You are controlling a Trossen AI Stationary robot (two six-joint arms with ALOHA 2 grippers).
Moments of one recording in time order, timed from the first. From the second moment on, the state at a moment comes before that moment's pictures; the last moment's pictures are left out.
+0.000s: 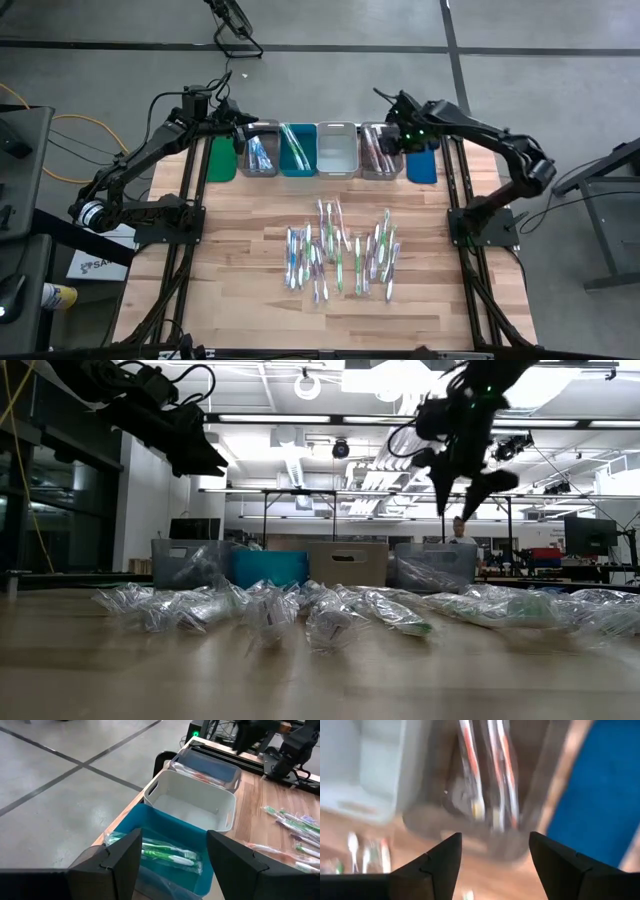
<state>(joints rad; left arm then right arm) 1.07 1.07 0.80 -0.18 0.62 0.19 -0.74 1.49 1.21 -1.01 -0.08 0.64</state>
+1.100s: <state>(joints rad) 1.07 1.07 0.80 -0.35 0.69 0.45 0.28 1.41 1.00 -1.13 0.00 1.98</state>
